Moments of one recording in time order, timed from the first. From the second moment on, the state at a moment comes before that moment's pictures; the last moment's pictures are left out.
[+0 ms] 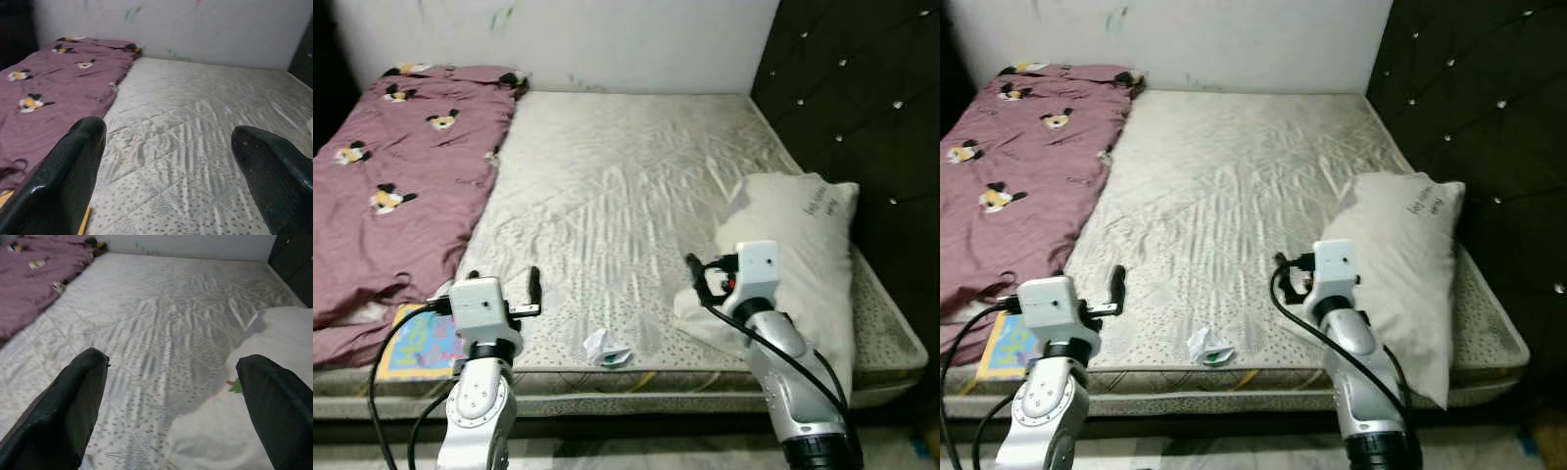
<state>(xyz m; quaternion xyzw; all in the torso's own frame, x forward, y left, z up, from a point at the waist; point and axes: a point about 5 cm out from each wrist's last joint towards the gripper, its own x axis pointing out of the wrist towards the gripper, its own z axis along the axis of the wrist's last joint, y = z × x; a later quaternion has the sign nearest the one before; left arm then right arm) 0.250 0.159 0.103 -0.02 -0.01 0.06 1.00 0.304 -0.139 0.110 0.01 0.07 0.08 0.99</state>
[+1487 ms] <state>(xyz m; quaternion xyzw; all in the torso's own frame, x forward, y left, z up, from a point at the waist) 0.258 0.144 0.108 -0.05 -0.02 -0.01 1.00 0.305 -0.134 0.108 0.01 0.06 0.09 0.99</state>
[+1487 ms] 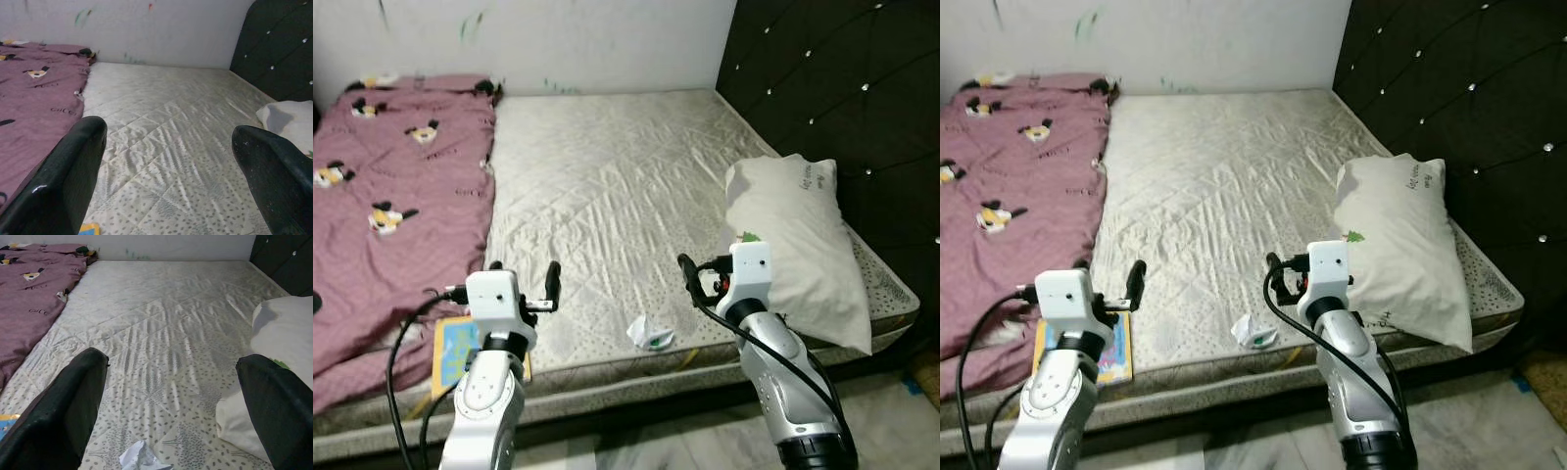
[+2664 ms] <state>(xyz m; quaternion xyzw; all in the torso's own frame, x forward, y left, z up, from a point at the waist) 0.261 0.135 0.107 -0.05 -0.02 -0.02 1.00 0.298 -0.136 0.095 -0.04 0.07 0.10 0.99</state>
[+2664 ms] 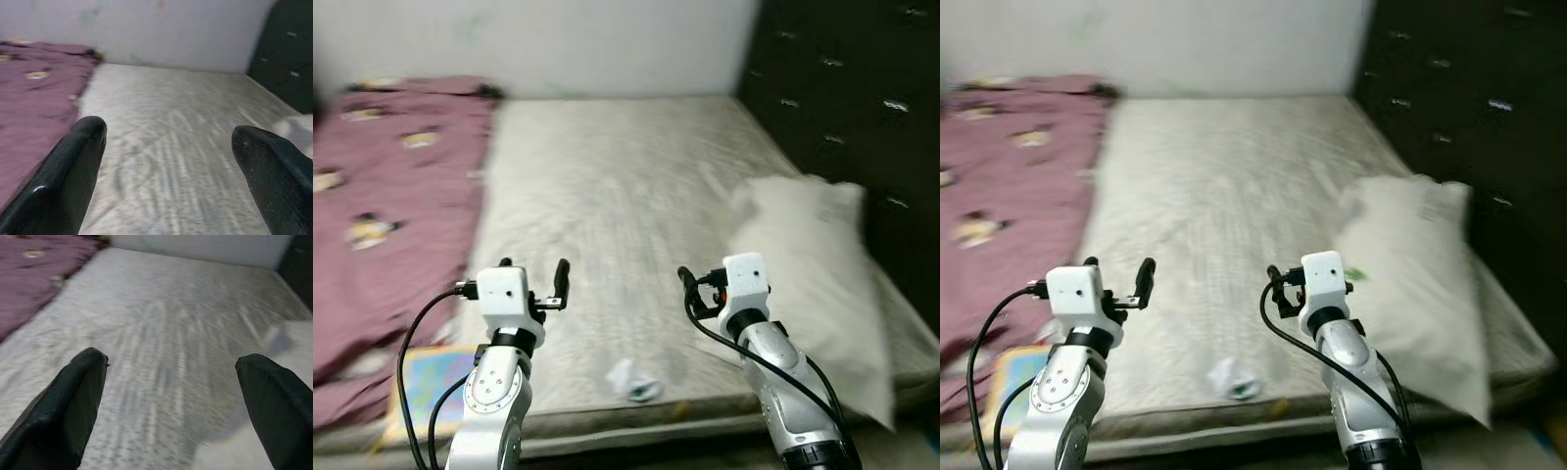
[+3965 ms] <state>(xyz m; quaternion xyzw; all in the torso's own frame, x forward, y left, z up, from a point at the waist) 0.254 0.135 0.097 -0.05 0.01 -0.02 1.00 0.297 -0.132 0.094 0.00 0.08 0.10 0.99</state>
